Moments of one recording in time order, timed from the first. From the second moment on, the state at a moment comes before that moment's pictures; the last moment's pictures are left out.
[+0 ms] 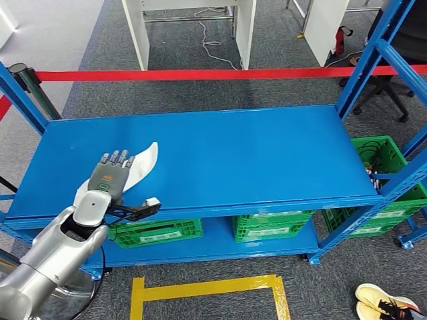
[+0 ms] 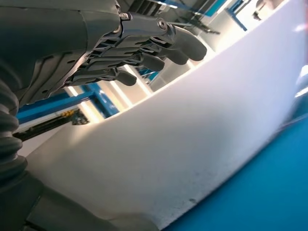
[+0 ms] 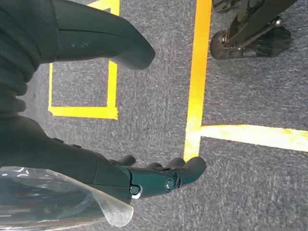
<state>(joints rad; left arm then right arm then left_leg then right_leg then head) -0.58 0.18 -0.64 -1.09 -1.41 -0.11 0.33 0.47 0.35 -0.63 -1.29 0.72 0.28 0.18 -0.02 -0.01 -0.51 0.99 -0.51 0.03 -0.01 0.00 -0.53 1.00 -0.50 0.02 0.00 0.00</state>
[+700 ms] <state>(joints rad) -0.58 0.21 -0.61 -1.07 -1.42 -0.11 0.34 0.49 0.35 -0.60 -1.31 0.70 0.28 0.19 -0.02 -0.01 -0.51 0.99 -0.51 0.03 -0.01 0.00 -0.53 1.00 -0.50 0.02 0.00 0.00</state>
